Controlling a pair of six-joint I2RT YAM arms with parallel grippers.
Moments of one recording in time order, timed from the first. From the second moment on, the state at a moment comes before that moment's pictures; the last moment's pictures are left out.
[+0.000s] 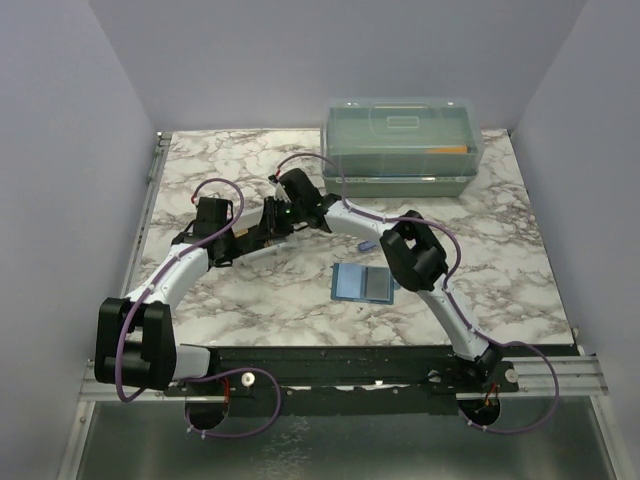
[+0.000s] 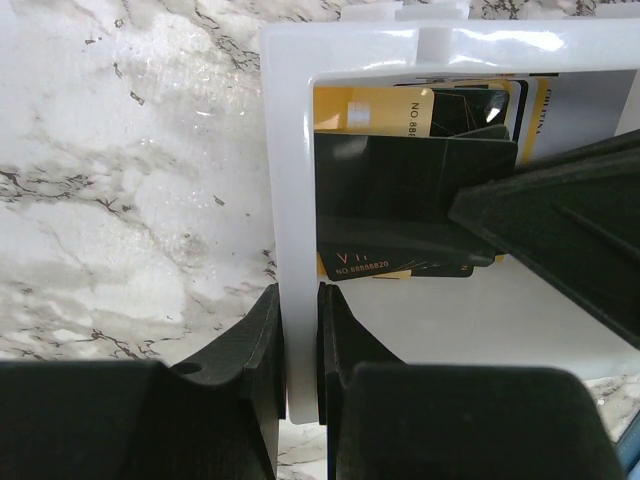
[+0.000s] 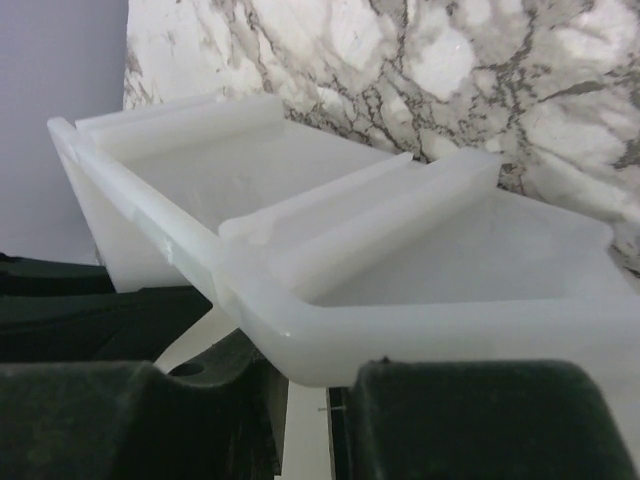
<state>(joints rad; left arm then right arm) -0.13 1.31 0.76 -0.40 -0.10 -0.43 0.81 2.46 1.96 -0.16 -0.47 0.69</state>
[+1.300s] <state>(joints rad) -0.08 1.33 1.05 -0.78 0.14 -0.52 0.68 2.27 1.83 -0.14 -0.69 0.71</state>
